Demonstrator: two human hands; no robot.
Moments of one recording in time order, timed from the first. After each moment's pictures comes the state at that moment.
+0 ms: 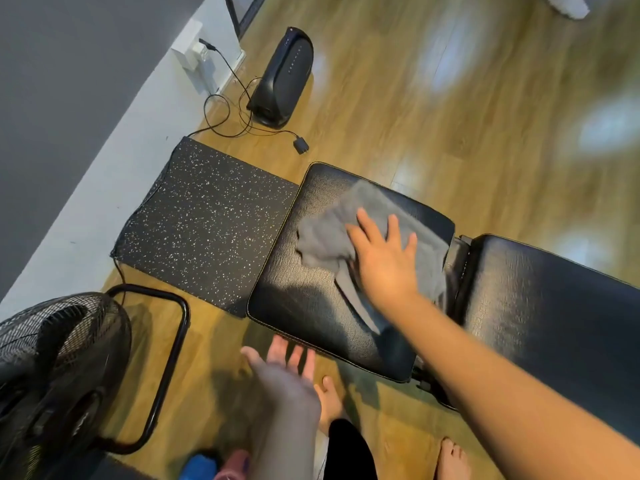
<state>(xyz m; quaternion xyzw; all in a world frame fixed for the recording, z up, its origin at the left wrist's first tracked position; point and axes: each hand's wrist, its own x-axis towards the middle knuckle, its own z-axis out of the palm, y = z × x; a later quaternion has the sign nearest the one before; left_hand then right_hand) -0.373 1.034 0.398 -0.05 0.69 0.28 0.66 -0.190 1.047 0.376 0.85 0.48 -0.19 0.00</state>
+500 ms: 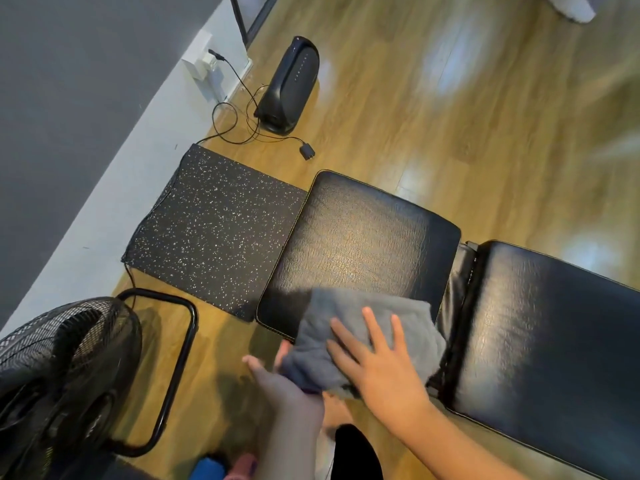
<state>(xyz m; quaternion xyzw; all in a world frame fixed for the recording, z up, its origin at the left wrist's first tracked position) -0.378 1.038 0.402 -0.12 0.65 0.30 0.69 -0.272 0.941 0.374 0.70 0.68 -0.18 0.09</state>
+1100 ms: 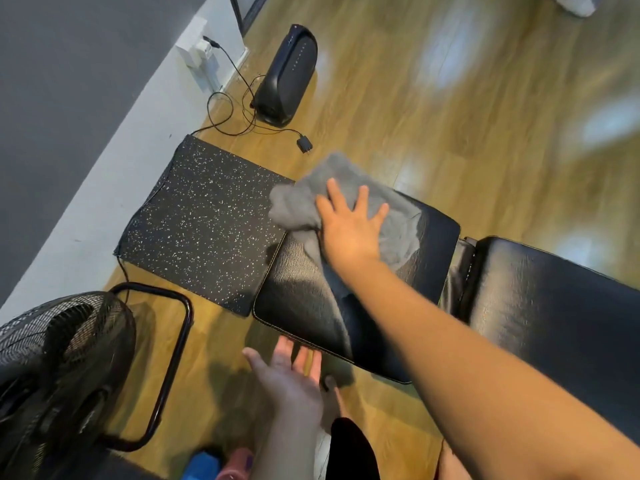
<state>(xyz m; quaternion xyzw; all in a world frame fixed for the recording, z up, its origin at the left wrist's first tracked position) -0.386 1.034 0.388 -0.07 0.67 0.26 0.70 -0.210 1.129 0.382 0.85 0.49 -0.19 0.03</state>
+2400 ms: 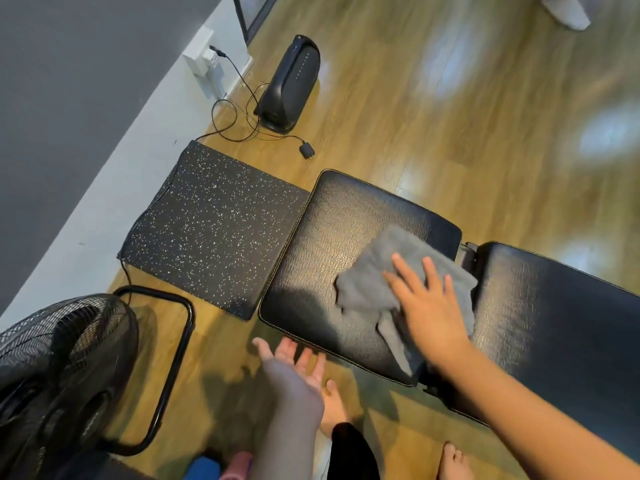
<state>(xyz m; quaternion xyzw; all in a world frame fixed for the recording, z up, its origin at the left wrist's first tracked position) -0.382 1.049 0.406 -0.06 0.67 0.25 0.70 -0.184 0.967 0.372 0.83 0.52 -0.19 0.06</state>
